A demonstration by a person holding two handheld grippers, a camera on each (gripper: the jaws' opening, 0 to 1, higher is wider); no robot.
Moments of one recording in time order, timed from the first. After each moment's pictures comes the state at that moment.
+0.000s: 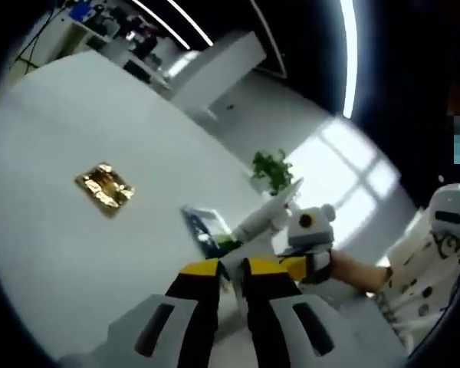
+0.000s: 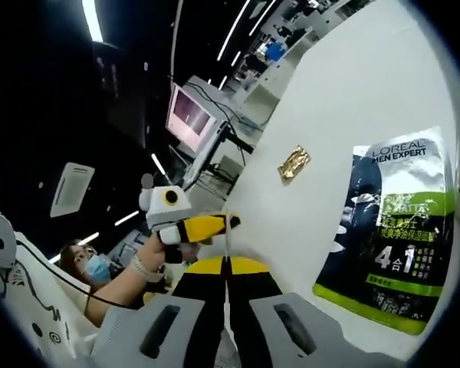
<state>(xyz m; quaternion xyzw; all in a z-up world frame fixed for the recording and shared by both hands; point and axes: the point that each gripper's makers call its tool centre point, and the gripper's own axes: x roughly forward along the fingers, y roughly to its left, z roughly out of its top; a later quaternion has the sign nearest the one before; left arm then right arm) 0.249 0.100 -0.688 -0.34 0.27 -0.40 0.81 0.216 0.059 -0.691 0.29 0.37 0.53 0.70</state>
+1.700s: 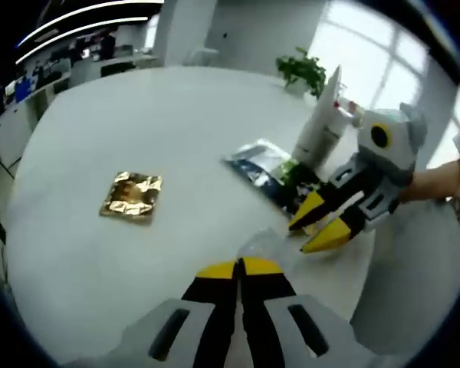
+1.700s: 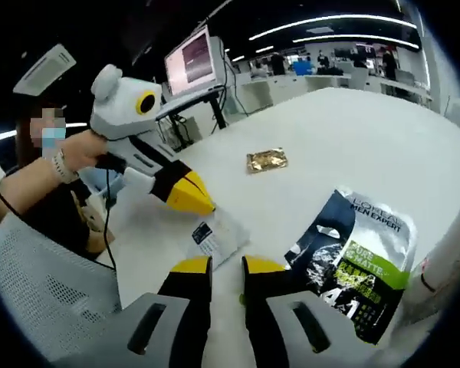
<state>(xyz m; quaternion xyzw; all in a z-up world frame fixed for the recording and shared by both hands) 0.268 0.113 -0.751 0.02 0.40 -0.36 0.84 0.238 0.050 -0.754 -0.08 0.30 0.50 0.81</state>
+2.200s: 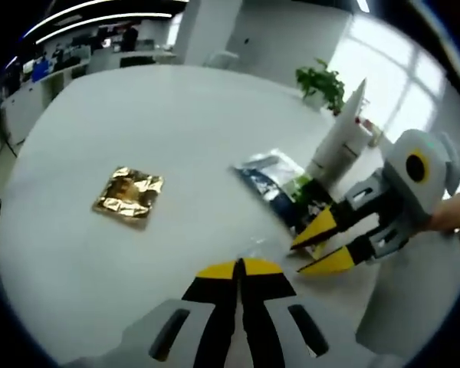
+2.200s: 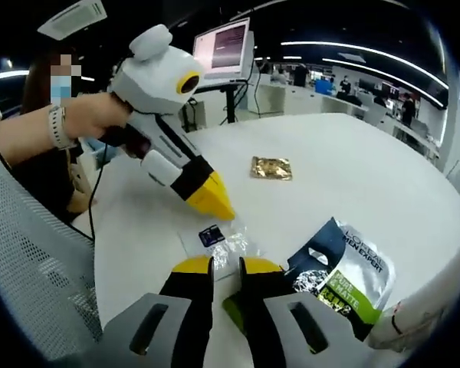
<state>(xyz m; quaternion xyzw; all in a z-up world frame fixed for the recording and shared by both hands) 0.283 0.106 -0.757 -0.04 0.40 -0.29 0.87 0.243 0.056 -0.754 -0.17 0.27 0.51 0.80</state>
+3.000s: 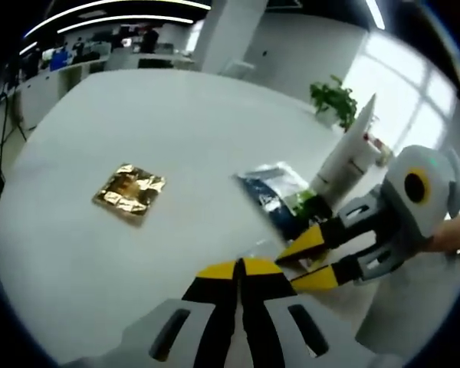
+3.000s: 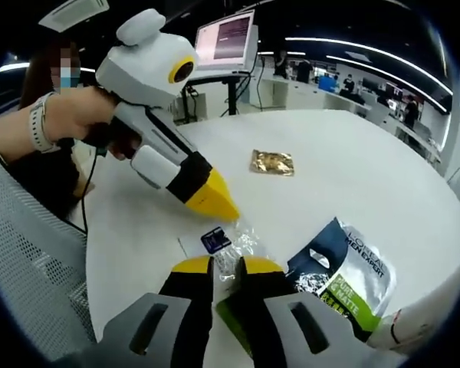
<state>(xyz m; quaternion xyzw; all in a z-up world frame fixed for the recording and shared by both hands) 0.275 0.094 -0.756 -0.06 0.39 -0.27 0.88 0.249 0.056 -0.763 -0.20 0.27 0.51 0.79</state>
